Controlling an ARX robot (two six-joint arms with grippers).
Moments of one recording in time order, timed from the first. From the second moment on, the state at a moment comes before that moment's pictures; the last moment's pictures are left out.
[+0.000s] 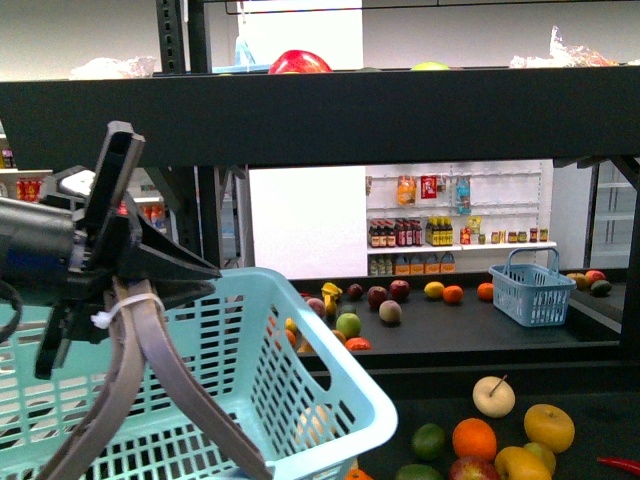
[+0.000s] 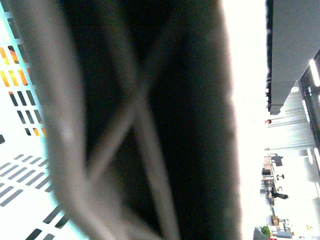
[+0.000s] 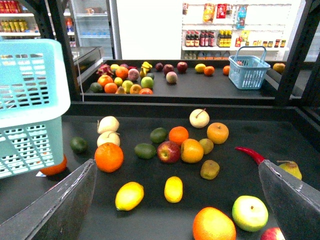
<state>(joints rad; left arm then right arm) -0.15 1.67 1.18 0.15 0.79 -0.79 0.00 0.00 0.02 0.00 0.00 0.00</state>
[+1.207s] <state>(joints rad) -0.27 1.83 1.36 0.13 0.75 -0.75 -0.24 1.27 0.43 0.27 -0.14 0.03</state>
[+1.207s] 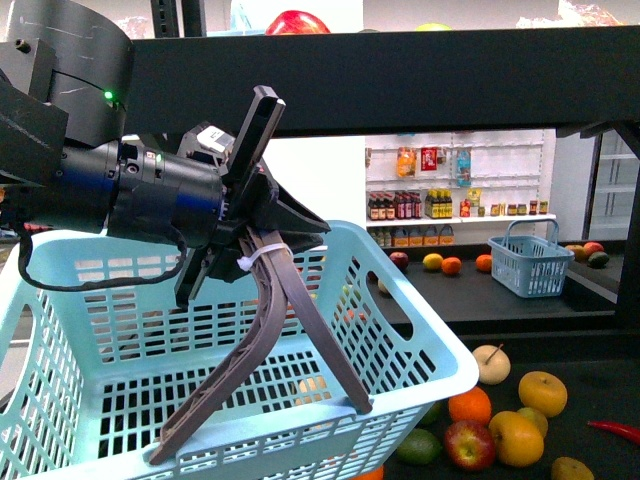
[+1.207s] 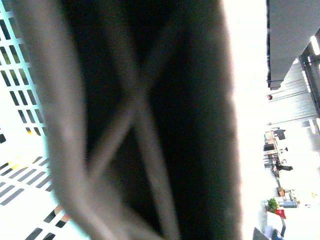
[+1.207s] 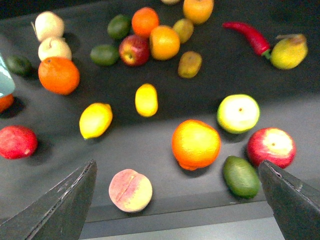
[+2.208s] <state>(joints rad) -0.27 1.83 1.36 0.13 0.75 -0.75 -0.04 2.69 1.67 0.16 -0.01 -0.07</state>
